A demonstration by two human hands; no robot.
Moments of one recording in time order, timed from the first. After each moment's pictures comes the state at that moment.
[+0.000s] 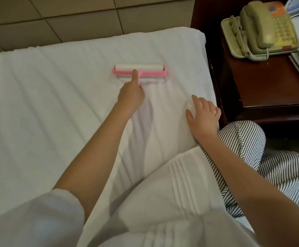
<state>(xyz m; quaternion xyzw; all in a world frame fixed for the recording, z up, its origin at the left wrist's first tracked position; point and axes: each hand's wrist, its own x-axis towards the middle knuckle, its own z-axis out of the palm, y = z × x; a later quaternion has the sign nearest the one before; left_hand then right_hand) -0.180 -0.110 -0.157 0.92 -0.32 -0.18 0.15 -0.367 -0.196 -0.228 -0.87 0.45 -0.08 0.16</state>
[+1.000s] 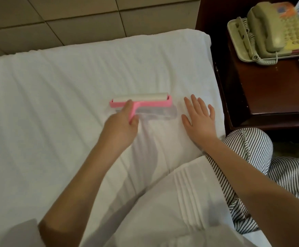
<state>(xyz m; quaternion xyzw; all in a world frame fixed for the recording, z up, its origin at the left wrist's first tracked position) -0.209 -0.037 -0.123 0.92 -0.33 -0.19 0.13 -0.347 -0.202 -0.226 -0.92 0.36 -0.03 0.17</state>
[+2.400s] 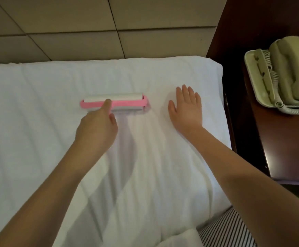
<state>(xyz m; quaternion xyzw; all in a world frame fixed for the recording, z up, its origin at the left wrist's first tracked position) -0.087 -0.130 -0.139 0.95 -0.29 -0.11 0.07 -0.188 -0.317 -0.219 -0.92 0.36 -0.02 0.15</state>
